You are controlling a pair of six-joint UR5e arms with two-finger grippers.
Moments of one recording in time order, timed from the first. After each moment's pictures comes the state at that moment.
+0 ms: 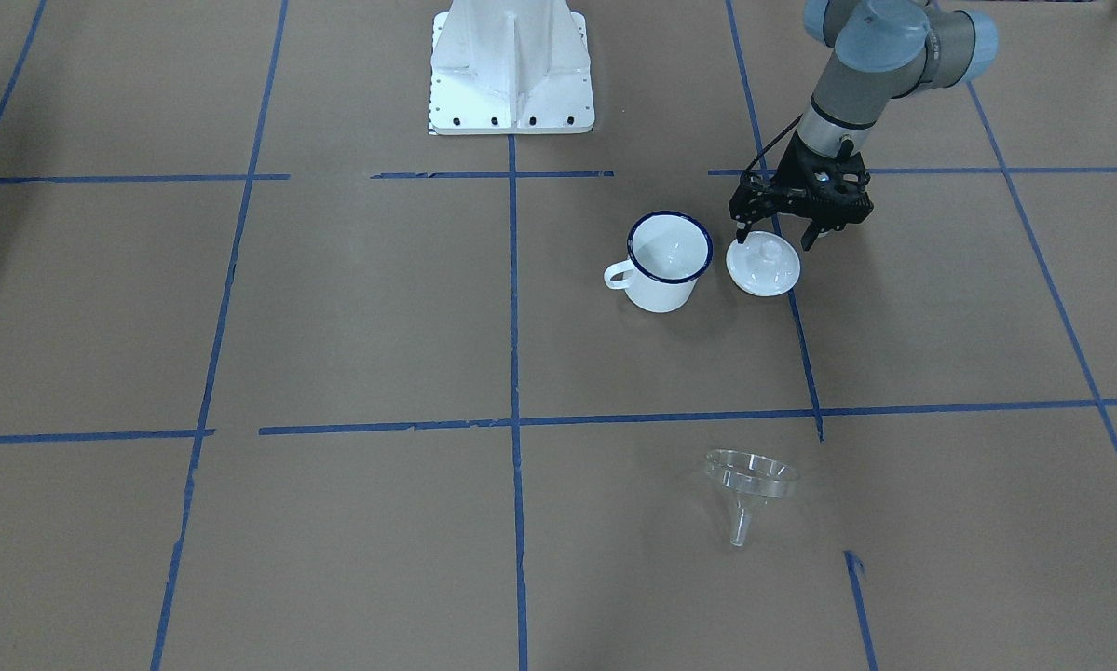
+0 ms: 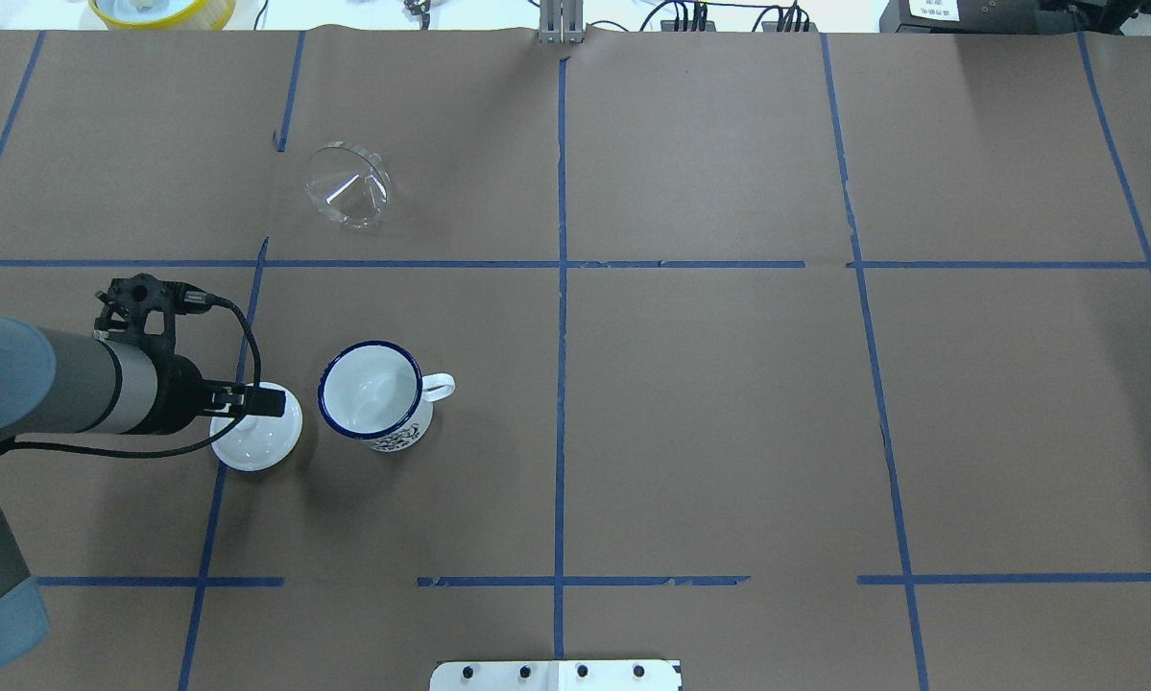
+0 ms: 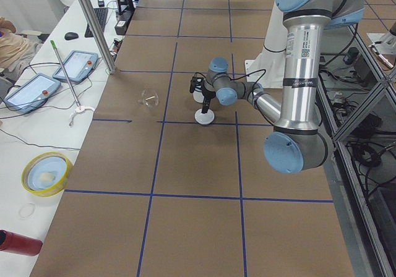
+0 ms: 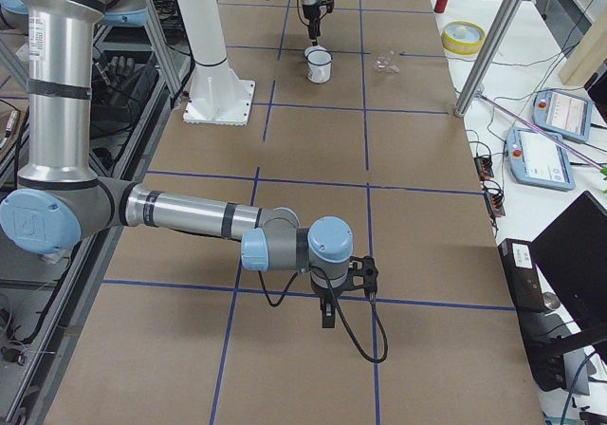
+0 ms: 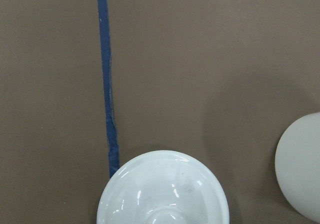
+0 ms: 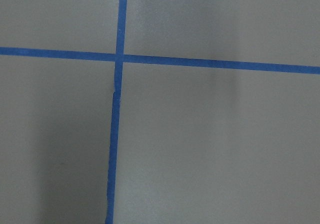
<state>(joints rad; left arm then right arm) -0.58 -1.60 -2.04 -2.02 -1.80 -1.17 1.56 -1.68 1.56 -1.39 2.29 0.01</state>
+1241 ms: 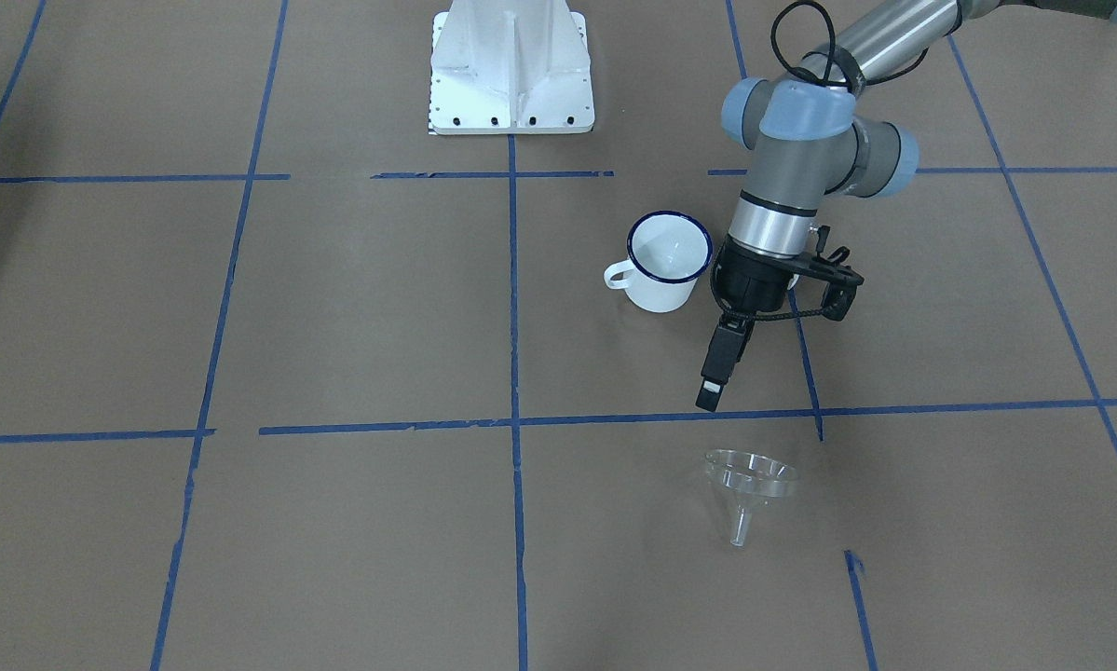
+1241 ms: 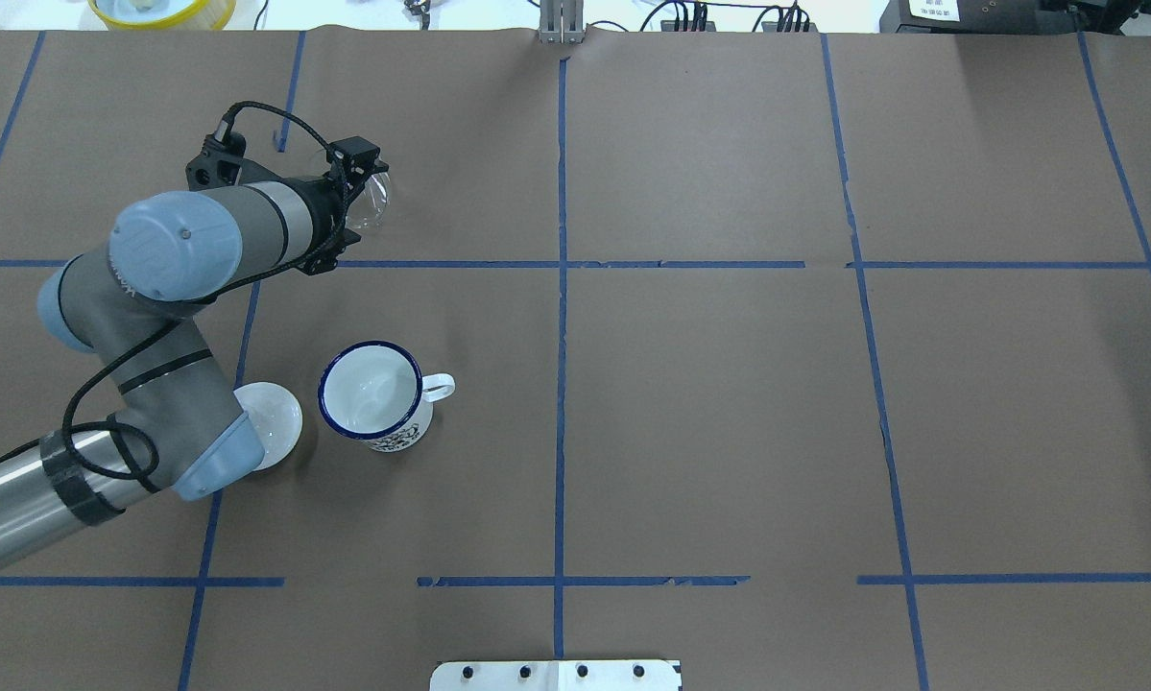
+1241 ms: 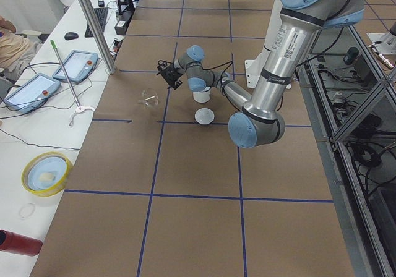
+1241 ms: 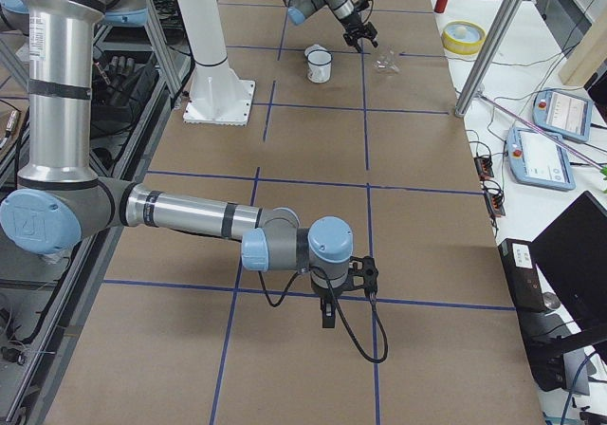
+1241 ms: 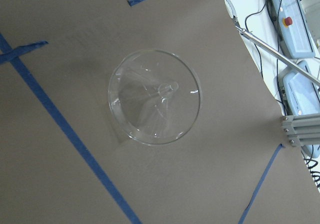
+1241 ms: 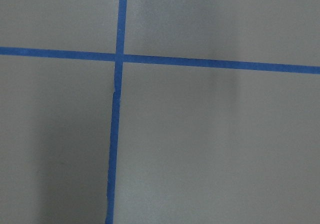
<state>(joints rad) -0.68 -2.04 -1.54 -2.31 -1.48 -2.18 1.56 -1.68 1.56 -1.39 2.29 0.01</state>
